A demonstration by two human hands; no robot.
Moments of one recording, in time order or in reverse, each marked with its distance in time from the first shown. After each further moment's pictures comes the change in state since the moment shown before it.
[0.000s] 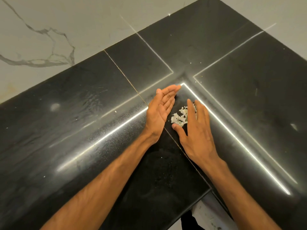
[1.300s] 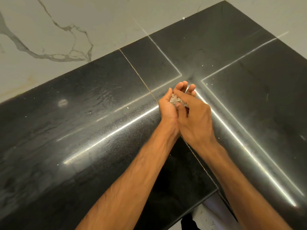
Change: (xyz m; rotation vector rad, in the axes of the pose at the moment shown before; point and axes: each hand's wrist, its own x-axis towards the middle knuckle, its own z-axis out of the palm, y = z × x) left_hand 0.015 0.015 0.033 -0.856 0.281 -0.219; right_hand 0.018 -0.076 -0.031 0.378 0.071 -0.100
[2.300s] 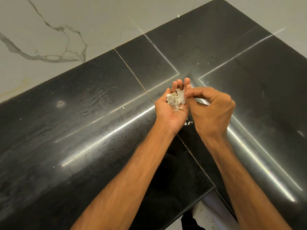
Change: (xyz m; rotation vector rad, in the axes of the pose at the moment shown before) left_hand -0.002 0.003 0.000 -0.292 -0.011 -0.136; right_hand 0.008 0.028 -0.022 0.157 0.396 -0.104
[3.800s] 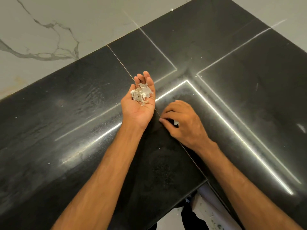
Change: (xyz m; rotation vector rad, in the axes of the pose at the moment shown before) left_hand -0.020 0.058 -0.008 -0.067 0.035 0.187; right_hand -0.027 0.070 0.011 -0.223 -0.529 -0.495
